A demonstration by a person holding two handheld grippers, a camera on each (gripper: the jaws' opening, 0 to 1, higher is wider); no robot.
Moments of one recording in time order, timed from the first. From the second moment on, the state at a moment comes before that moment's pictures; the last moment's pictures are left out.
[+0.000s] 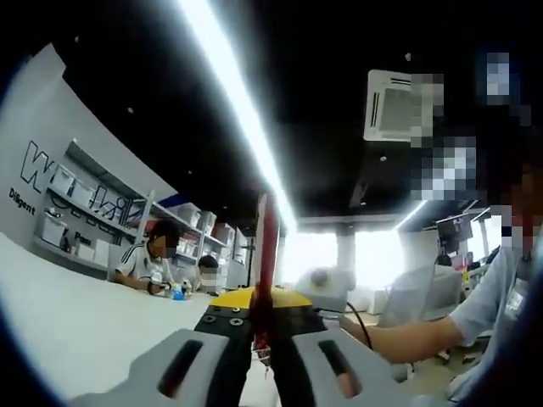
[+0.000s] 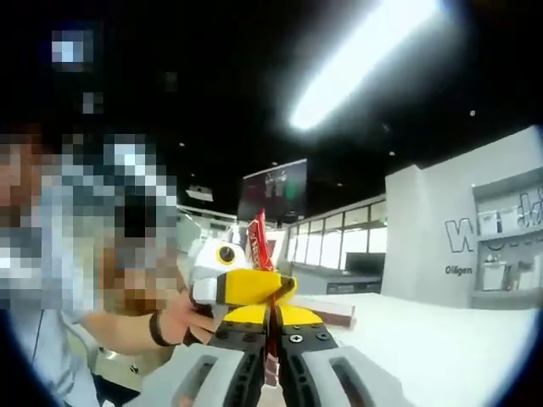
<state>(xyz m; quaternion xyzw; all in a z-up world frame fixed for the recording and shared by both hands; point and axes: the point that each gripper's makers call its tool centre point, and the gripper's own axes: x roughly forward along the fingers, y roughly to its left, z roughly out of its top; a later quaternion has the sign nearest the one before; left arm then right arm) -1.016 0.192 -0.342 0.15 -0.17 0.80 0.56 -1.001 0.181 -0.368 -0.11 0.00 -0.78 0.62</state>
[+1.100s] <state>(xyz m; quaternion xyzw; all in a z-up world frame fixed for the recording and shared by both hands) -1.015 0.154 -0.310 0.20 -0.20 0.80 0.52 -1.002 0.177 -0.363 -0.13 0.00 -0.78 0.62</state>
